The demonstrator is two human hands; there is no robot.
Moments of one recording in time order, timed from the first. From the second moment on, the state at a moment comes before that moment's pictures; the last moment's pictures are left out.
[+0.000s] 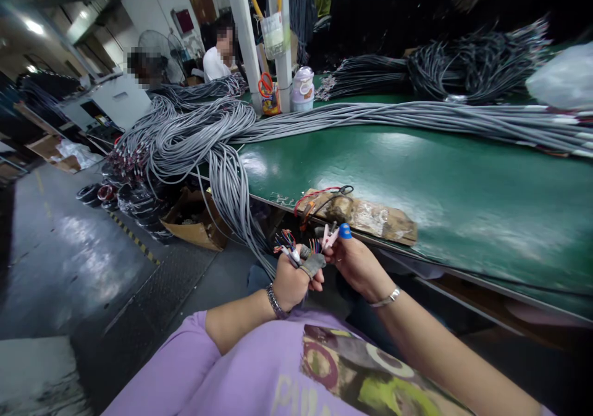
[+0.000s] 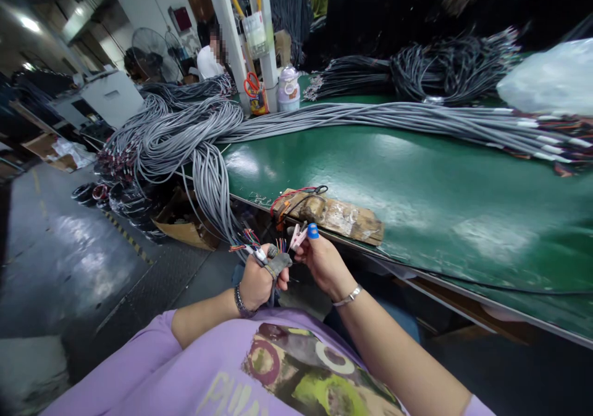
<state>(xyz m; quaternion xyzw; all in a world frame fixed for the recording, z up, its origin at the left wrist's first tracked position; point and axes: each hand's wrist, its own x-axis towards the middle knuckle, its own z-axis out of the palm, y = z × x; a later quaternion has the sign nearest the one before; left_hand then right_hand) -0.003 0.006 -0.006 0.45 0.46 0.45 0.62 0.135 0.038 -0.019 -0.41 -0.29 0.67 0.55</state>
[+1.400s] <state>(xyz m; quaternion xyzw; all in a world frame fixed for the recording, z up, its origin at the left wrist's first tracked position) -0.017 0.023 -0.007 0.61 0.50 0.49 0.37 0.132 0.034 -0.009 -0.34 -0.24 0.74 0.53</state>
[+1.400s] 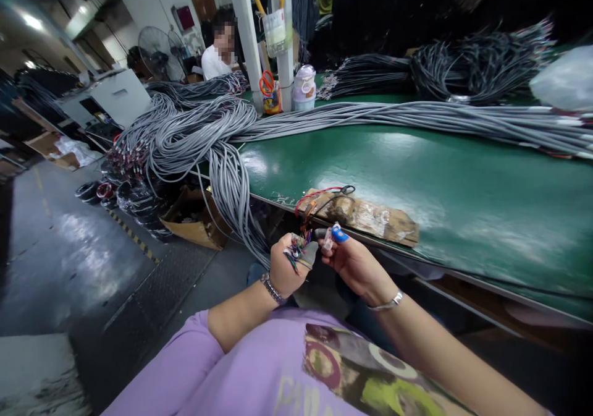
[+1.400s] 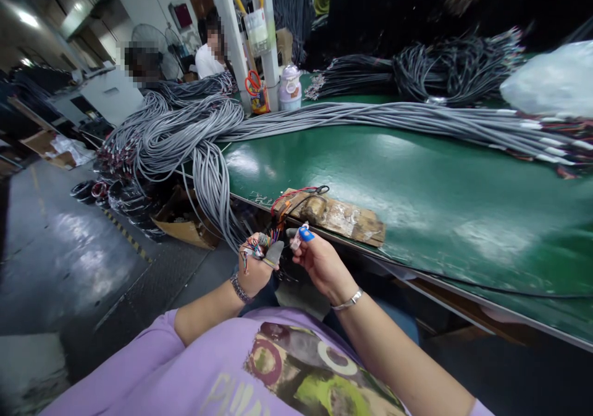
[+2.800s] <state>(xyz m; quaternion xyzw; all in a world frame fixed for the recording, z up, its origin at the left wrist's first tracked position) -0.024 0.005 -0.009 0.59 0.51 0.46 0.42 0.118 0.004 -0.016 -0.35 -0.28 0.74 0.50</state>
